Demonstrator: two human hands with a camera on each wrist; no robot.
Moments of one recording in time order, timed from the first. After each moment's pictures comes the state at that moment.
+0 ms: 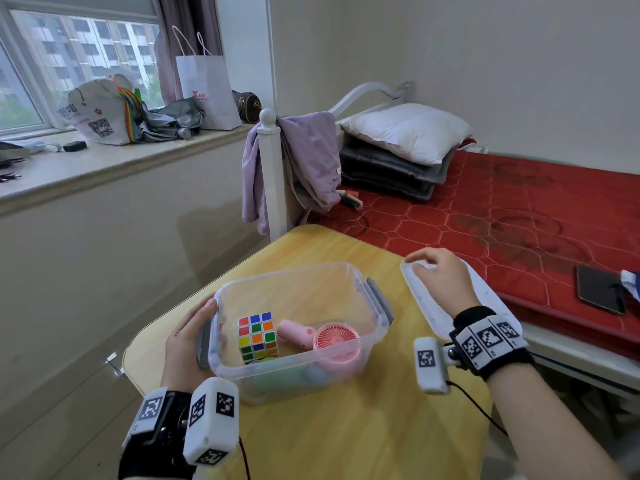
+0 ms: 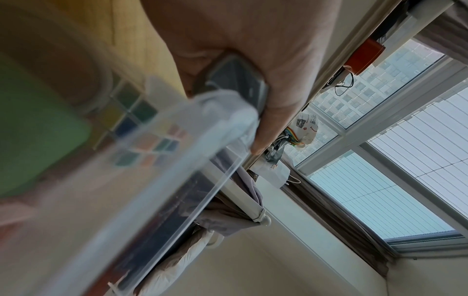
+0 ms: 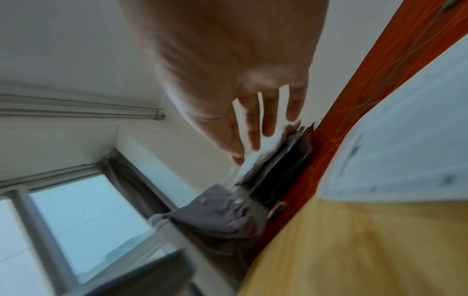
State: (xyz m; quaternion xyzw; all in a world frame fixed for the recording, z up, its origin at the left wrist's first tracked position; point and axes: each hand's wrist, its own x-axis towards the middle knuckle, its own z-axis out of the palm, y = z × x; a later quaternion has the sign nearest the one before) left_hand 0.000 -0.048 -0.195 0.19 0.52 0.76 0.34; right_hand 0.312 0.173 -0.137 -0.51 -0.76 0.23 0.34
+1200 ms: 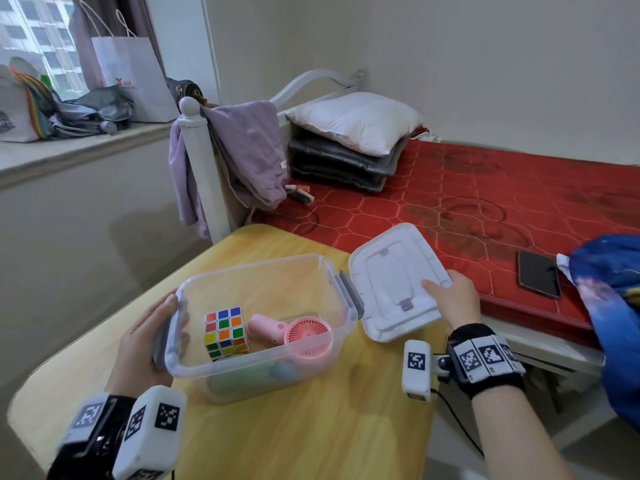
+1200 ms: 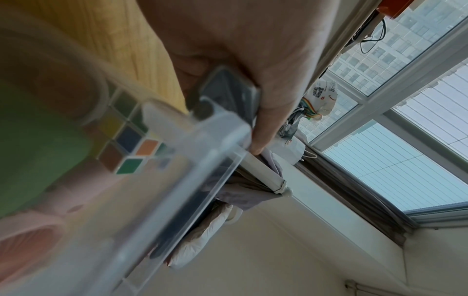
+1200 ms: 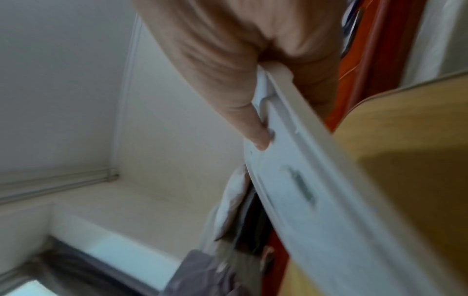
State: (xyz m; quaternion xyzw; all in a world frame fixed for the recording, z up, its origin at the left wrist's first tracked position) left_hand 0.013 0.013 -0.206 0.24 0.54 0.71 0.38; right_hand 0.407 0.211 -0.175 -0.66 -0.57 0.30 0.39
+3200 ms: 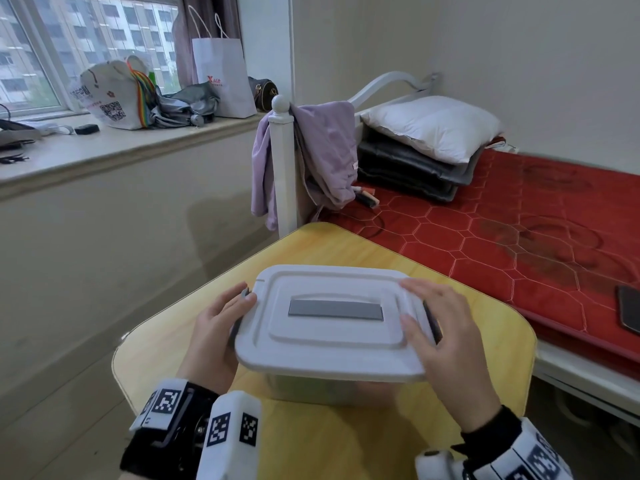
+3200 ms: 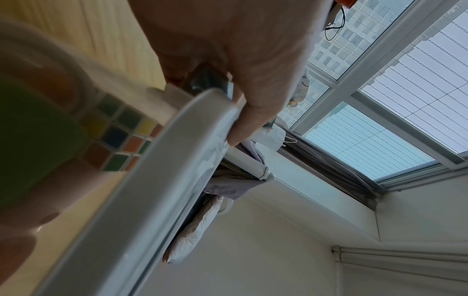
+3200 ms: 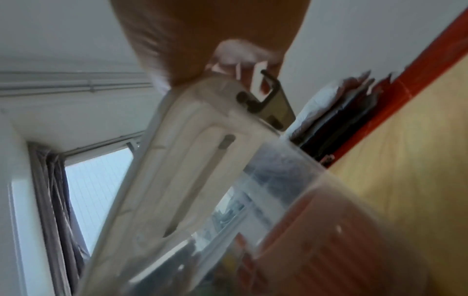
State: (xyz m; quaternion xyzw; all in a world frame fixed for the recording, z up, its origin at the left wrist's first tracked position) left_hand 0.021 -0.012 -0.177 0.17 0.52 0.72 0.42; right_hand 0.302 0.091 -0.151 -0.37 -0.80 0.22 0.43
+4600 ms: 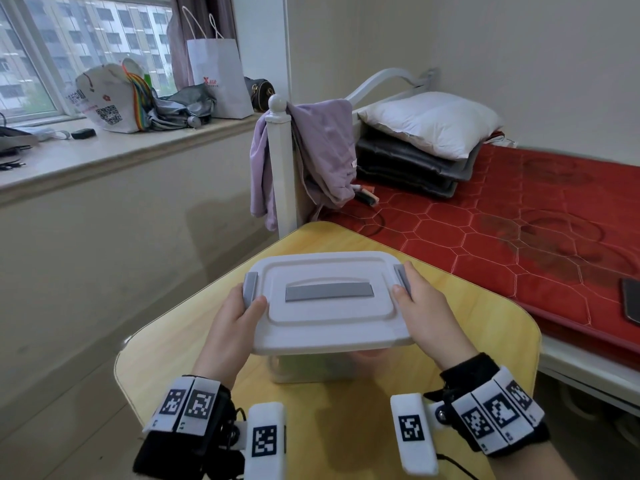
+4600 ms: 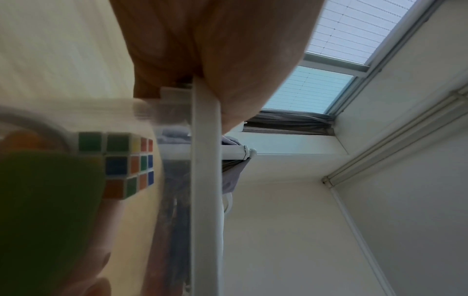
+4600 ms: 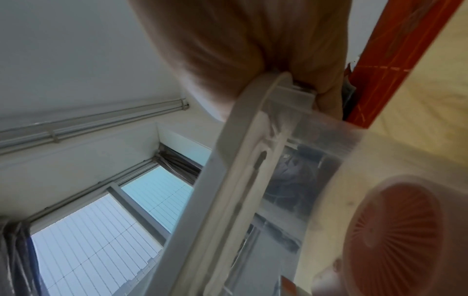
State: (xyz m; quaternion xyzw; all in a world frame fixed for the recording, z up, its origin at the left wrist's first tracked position) left_hand 0.041 -0.008 -0.157 0.34 0.68 0.58 0.29; right_hand 0.262 0.127 -0.135 -0.49 -0.76 0.34 0.27
